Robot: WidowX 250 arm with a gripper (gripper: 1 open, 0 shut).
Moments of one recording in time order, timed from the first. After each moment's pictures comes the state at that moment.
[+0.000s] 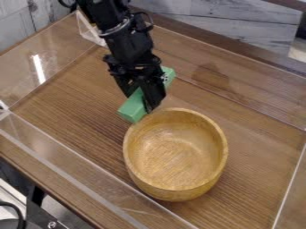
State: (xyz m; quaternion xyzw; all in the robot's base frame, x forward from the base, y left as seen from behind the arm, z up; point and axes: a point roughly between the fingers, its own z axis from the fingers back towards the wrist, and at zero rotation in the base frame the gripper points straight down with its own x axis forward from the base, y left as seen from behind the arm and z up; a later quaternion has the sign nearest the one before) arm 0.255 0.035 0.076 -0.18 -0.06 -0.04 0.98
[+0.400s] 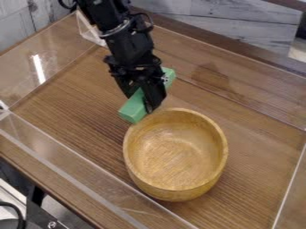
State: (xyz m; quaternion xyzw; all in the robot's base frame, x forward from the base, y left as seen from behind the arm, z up) arm 0.256 0.035 0.075 -0.19 -0.06 -0.04 0.98
